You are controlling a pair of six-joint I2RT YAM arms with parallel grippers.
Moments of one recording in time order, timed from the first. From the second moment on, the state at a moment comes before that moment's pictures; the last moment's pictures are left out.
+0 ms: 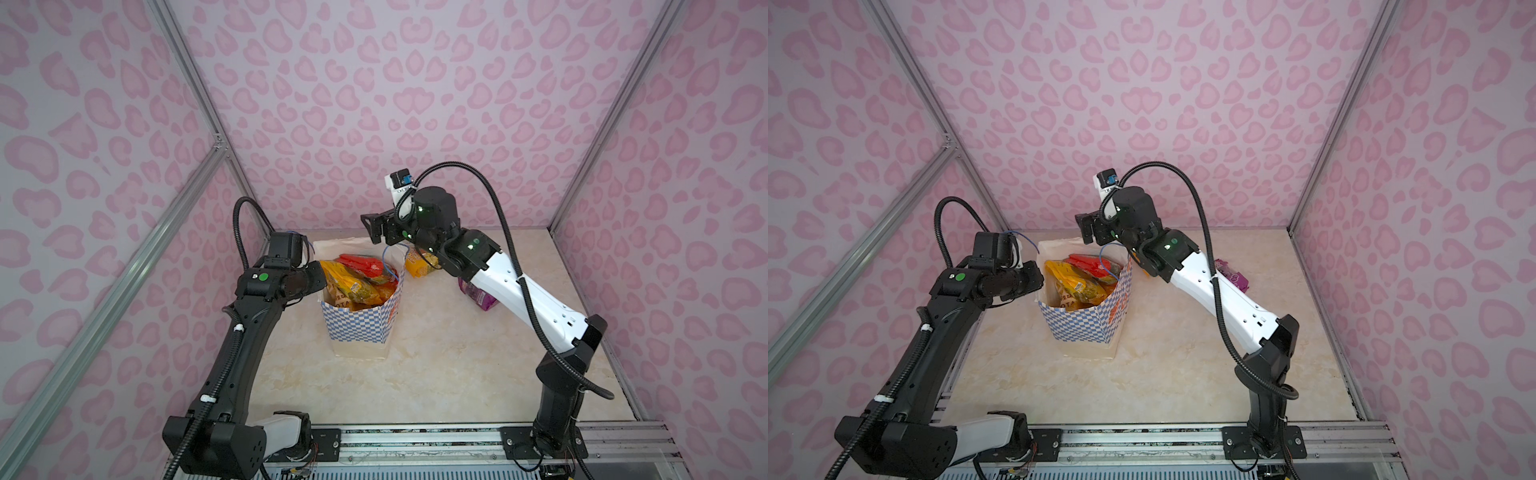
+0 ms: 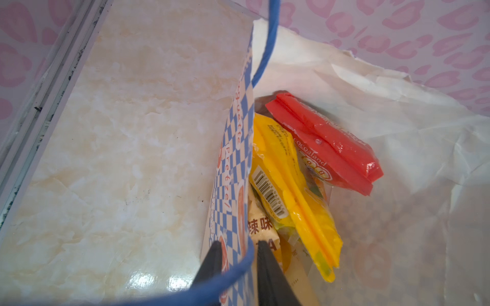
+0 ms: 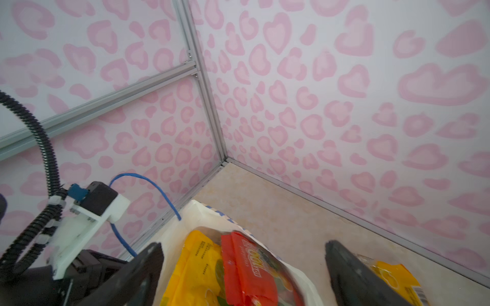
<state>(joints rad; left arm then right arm) -0.12 1.28 1.37 -0.99 0.02 -0.45 0.78 1.82 2.05 -0.47 0.13 0.20</state>
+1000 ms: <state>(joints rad) -0.13 1.27 1.36 -0.97 0.06 -0.46 -0.13 1.86 1.10 -0.10 -0.31 0.61</state>
